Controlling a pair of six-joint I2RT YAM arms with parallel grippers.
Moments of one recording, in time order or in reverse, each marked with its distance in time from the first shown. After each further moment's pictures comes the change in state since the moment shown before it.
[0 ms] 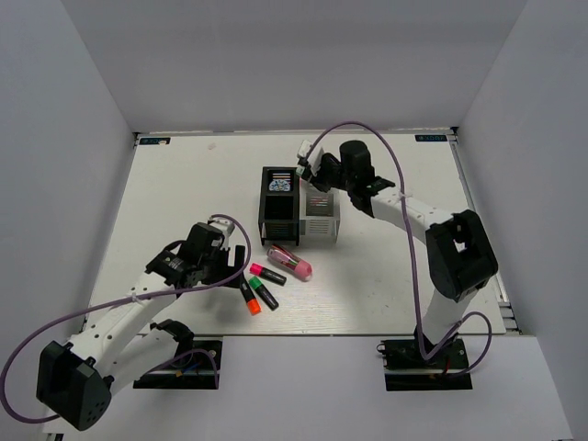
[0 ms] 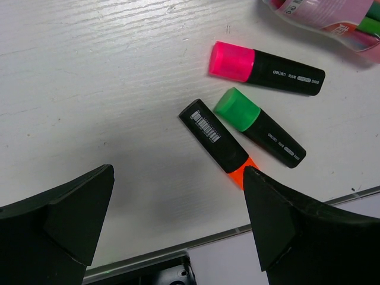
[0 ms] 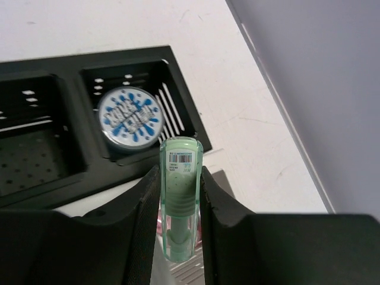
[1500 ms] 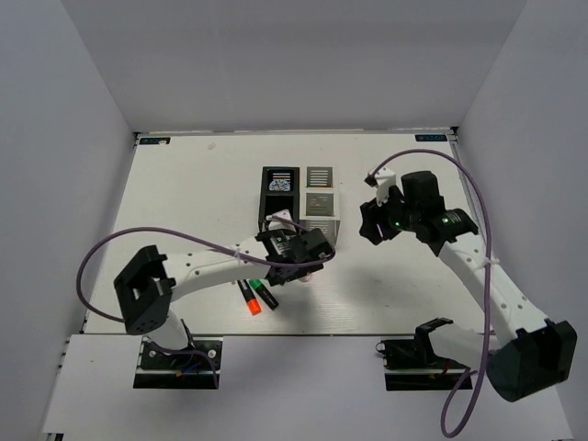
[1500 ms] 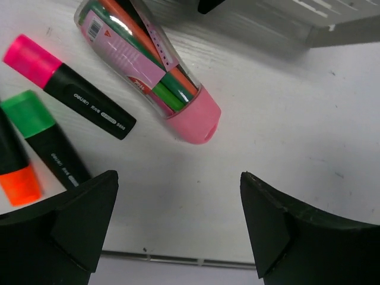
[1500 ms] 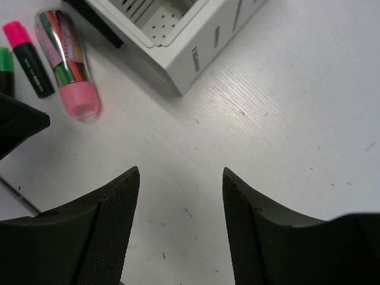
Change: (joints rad) left arm -0.615 0.681 0.573 -0.158 -0.465 -1.046; right arm -0.164 -0.628 -0.227 -0.822 0.105 0.392
